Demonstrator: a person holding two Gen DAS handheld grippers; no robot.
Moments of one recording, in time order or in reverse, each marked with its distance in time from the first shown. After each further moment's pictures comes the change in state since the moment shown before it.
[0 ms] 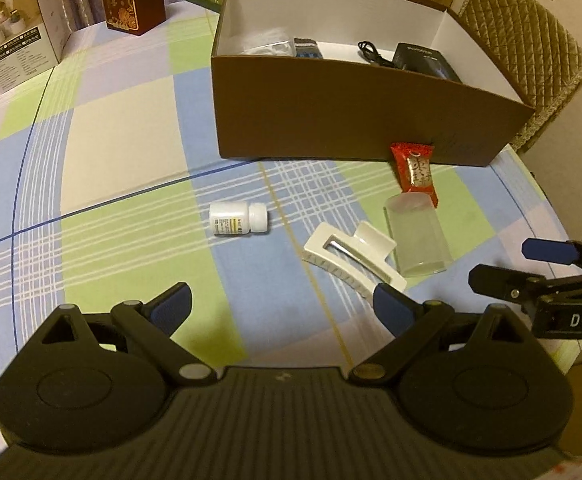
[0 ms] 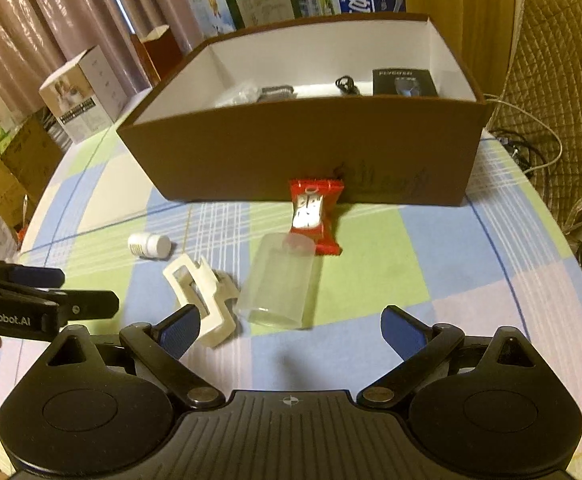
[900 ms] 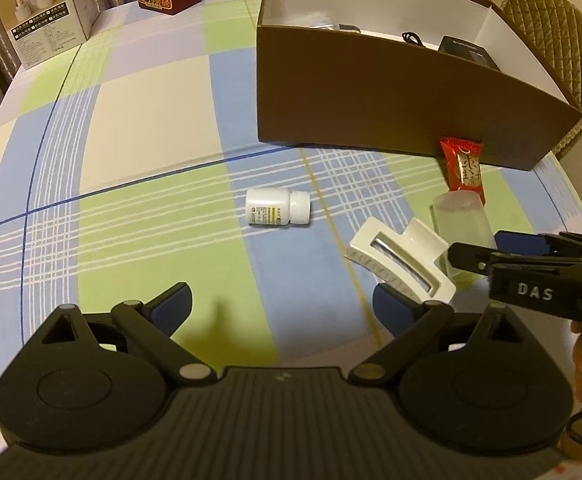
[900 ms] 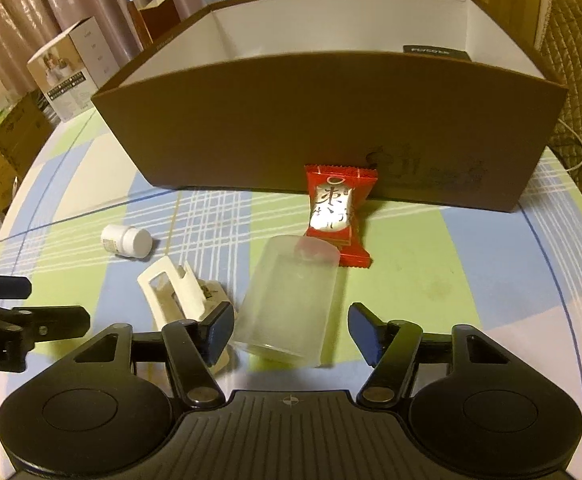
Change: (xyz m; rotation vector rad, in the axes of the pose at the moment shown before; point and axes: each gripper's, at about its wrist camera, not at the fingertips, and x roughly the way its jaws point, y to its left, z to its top) left arm 0.022 0.015 -0.001 -0.060 0.019 0.074; right arm 0.068 0.007 0.010 -0.044 0.025 0.000
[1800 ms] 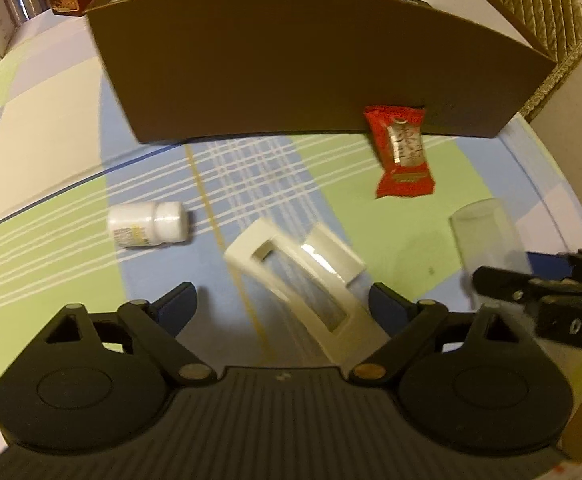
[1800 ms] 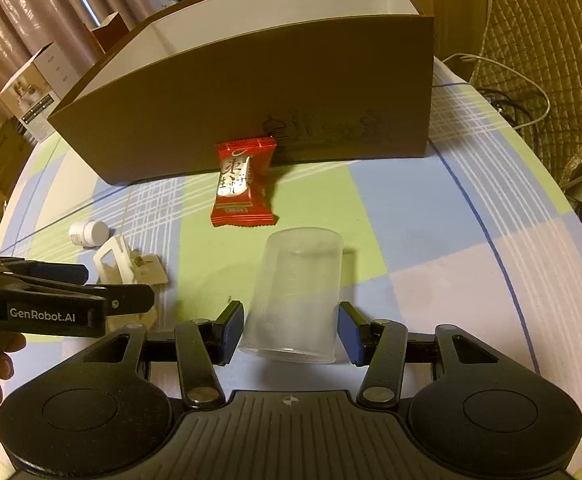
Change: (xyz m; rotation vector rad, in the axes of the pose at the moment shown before) left arm 0.050 -0.061 0.013 0.111 0.045 -0.083; right arm -0.037 -0.061 -0.024 0.123 0.027 -0.011
